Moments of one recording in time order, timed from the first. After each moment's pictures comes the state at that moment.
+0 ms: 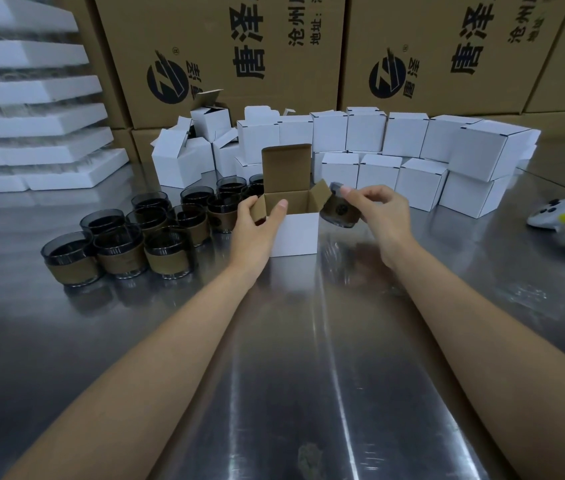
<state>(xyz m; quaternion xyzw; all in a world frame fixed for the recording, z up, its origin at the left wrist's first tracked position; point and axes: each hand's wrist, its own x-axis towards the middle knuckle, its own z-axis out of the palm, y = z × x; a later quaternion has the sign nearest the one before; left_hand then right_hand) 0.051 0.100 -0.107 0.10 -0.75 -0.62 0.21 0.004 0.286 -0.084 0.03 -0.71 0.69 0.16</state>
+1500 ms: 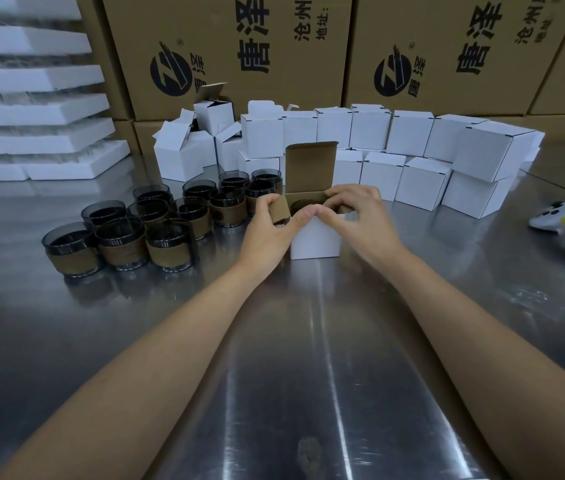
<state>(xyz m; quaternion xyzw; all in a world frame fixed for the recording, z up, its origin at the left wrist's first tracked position) 0.061 0.109 -0.106 0.01 -0.80 -0.57 0.19 0.021 0.277 -0.090 0.26 -0.84 0.43 0.20</state>
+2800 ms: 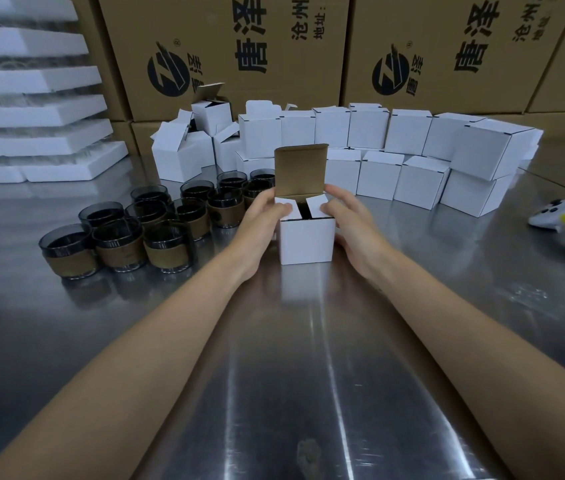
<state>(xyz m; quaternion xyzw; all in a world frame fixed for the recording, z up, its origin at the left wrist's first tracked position) 0.064 0.107 -0.088 -0.01 -0.69 -0.71 0.12 0.033 0.256 -0.089 0.12 -0.65 0.75 -0.03</state>
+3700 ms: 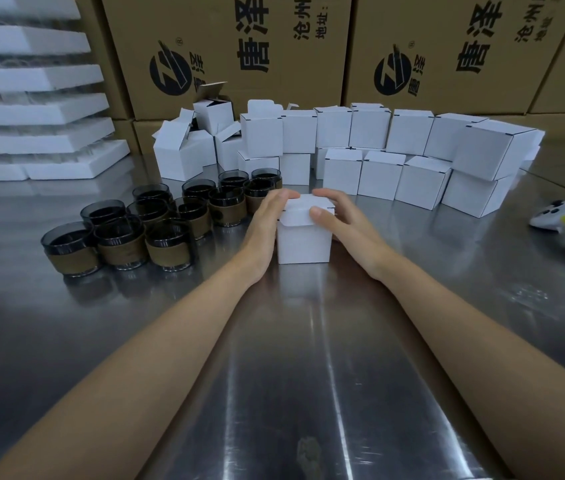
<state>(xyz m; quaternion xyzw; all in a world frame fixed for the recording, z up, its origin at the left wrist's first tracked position) 0.073 0.115 -0.092 -0.05 -0.69 -0.71 0.14 0.032 0.268 -0.098 0.25 -0.75 0.62 -0.02</state>
